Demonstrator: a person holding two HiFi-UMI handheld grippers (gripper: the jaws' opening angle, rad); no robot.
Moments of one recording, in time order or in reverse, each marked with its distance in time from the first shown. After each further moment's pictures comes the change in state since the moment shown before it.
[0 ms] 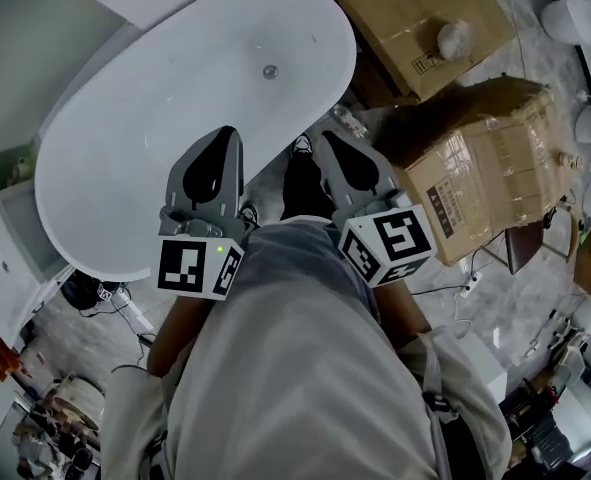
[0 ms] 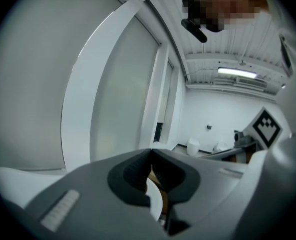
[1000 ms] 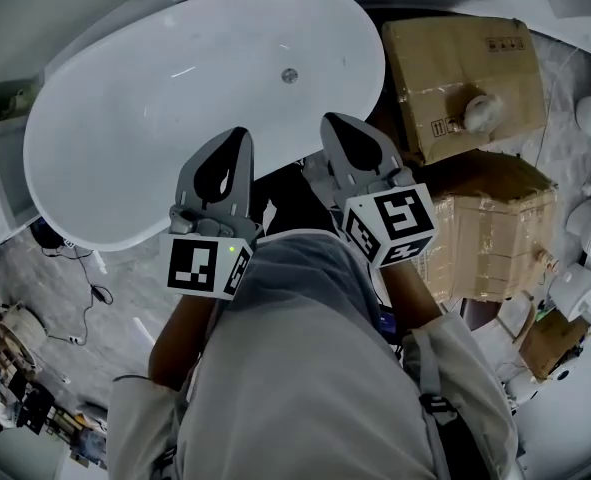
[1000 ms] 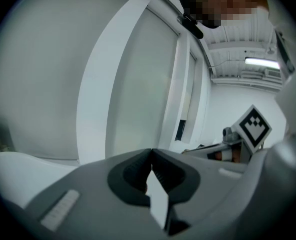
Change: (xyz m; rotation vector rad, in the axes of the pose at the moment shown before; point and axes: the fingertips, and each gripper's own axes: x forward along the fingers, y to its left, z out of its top) left arm 0.100 0.042 -0.011 -0.091 0.038 0.281; right arm 0.140 -0.069 0.042 -0.170 0.158 0.279
